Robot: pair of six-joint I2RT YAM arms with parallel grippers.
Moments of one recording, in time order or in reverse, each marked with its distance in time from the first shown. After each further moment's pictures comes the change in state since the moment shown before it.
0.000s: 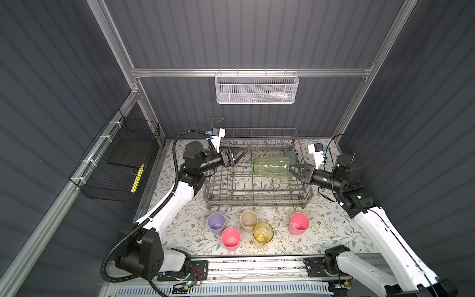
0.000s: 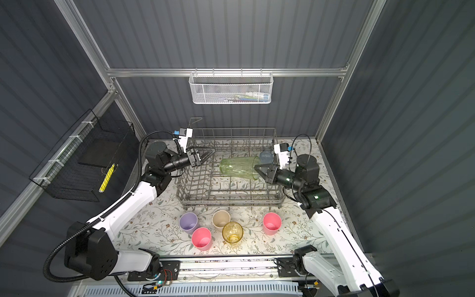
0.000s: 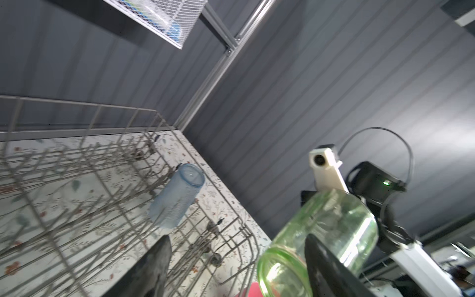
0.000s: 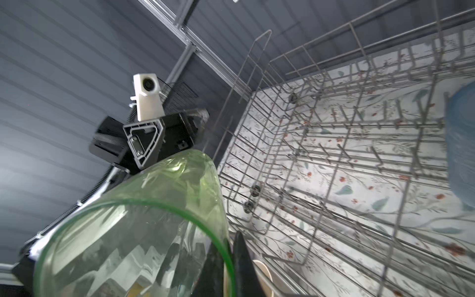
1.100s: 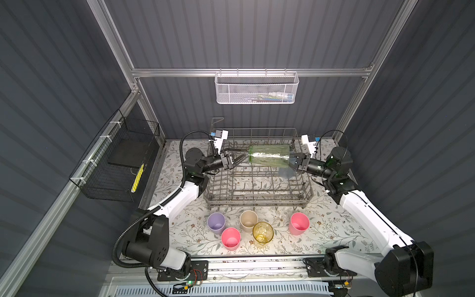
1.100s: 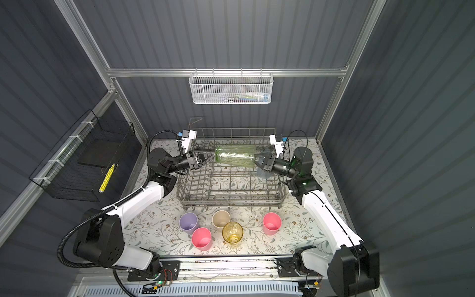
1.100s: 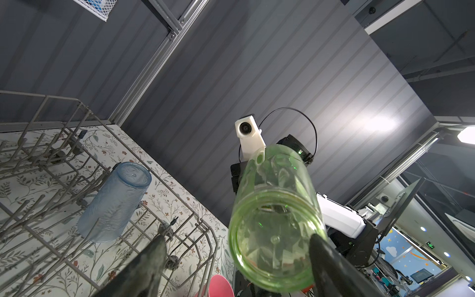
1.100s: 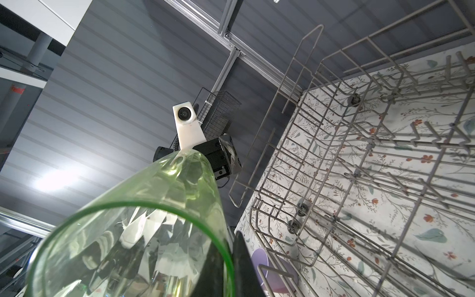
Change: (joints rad) left arm 0.000 0.090 -0.074 0.432 0.162 -0.275; right arm -0.037 0.212 -0.038 0.446 -0.211 0.253
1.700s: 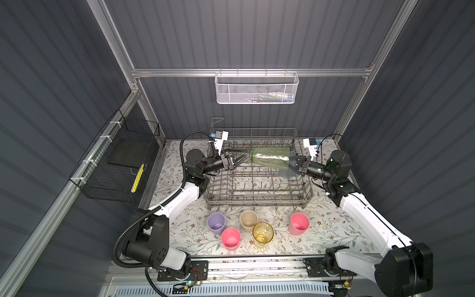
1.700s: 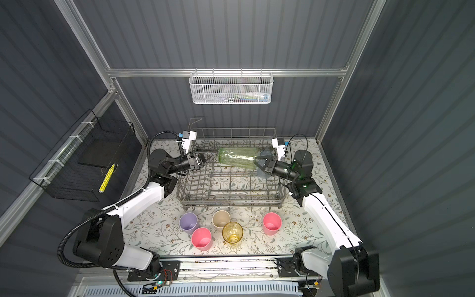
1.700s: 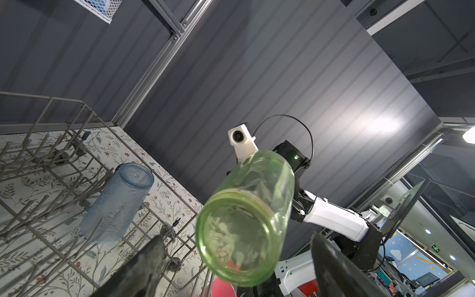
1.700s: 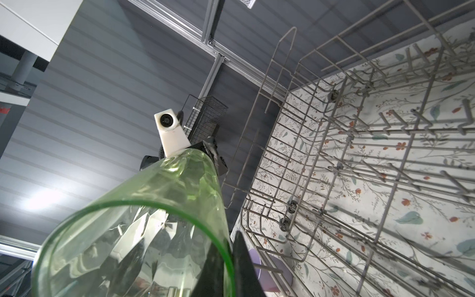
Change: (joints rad) left arm -0.014 0.000 -0.010 -0.001 -0.006 0.023; right arm -0.021 0.007 -0.047 -0.002 0.031 0.014
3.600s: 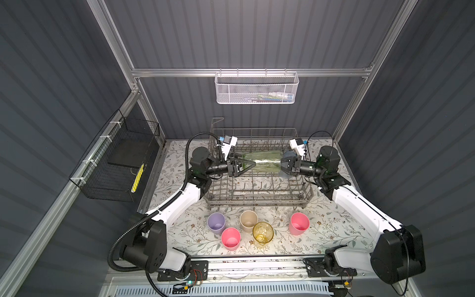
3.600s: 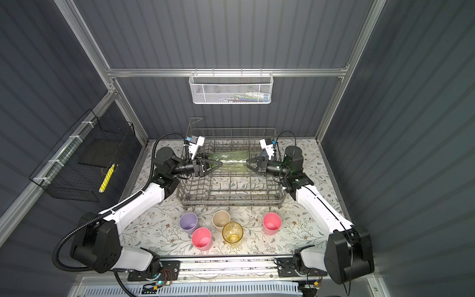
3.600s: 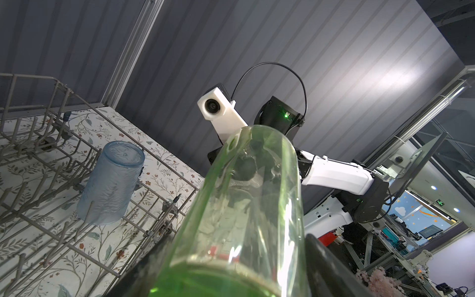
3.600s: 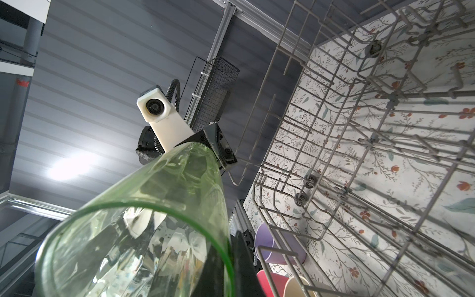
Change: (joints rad) left arm -0.041 -0.037 0.025 -0.239 0.060 0.240; right arm 0.069 0.110 0.065 0.008 -0.132 0.008
